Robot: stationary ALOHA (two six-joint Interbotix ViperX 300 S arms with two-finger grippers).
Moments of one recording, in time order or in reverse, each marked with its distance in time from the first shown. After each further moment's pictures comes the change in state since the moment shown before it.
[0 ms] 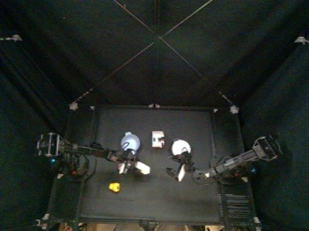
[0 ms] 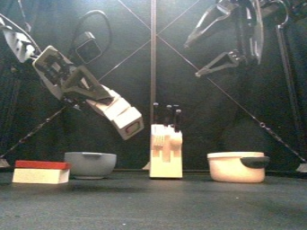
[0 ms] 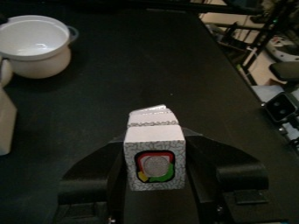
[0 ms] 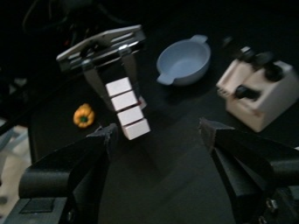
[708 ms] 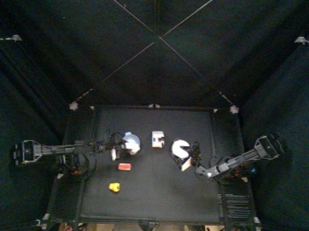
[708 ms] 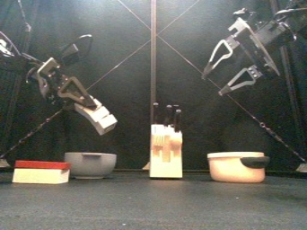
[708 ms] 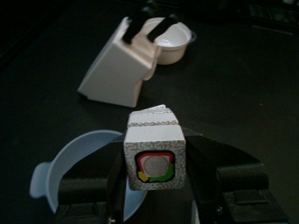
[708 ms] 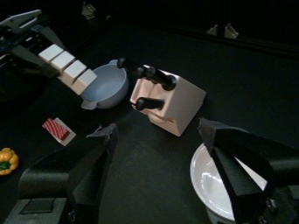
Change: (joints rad) left arm 0.210 -0.305 0.137 -0.259 0.250 0.138; right arm 0.026 0.017 0.055 0.109 0.296 0.014
